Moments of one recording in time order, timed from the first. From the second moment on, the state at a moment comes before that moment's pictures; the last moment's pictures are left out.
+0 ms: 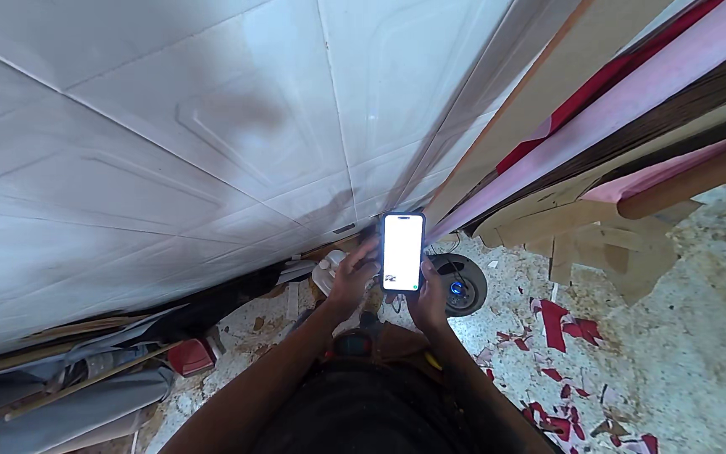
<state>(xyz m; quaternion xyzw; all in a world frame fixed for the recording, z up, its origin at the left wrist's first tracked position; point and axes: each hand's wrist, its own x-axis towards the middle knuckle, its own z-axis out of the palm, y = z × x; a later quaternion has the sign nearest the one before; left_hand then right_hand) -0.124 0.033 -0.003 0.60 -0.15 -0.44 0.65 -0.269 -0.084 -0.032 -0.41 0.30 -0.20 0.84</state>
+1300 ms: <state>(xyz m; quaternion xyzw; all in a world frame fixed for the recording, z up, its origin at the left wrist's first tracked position) -0.140 0.059 0.006 0.63 -0.23 -0.45 0.59 -0.275 -0.073 -0.026 -0.43 0.31 -0.20 0.82</state>
